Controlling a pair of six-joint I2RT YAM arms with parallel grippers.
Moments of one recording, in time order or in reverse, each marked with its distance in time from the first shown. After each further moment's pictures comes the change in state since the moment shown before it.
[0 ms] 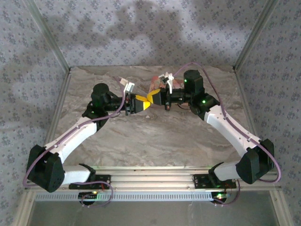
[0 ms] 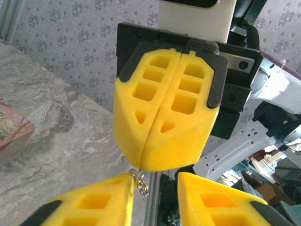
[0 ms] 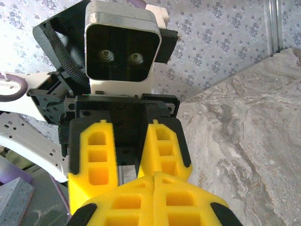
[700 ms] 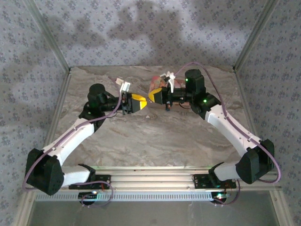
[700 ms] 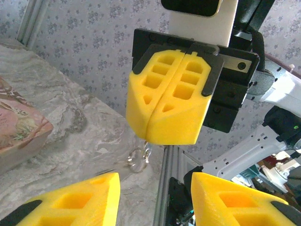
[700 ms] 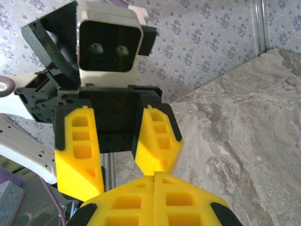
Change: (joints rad) left arm 0.044 -0.027 -0.021 -0.021 -0.010 0.013; right arm -0.022 0.000 0.003 -0.018 0.020 -0.016
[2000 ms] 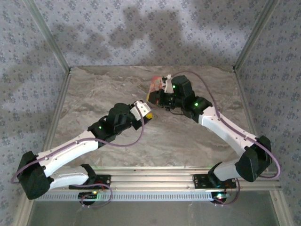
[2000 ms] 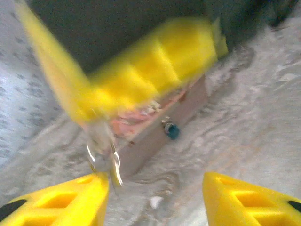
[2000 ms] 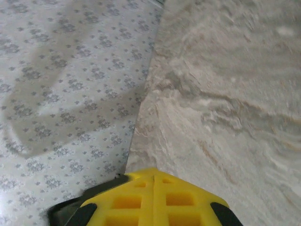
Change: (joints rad) left arm -0.402 -0.113 -0.049 -0.414 -1.064 0.863; right arm 0.131 0.032 0.050 -0.167 0.454 0.643
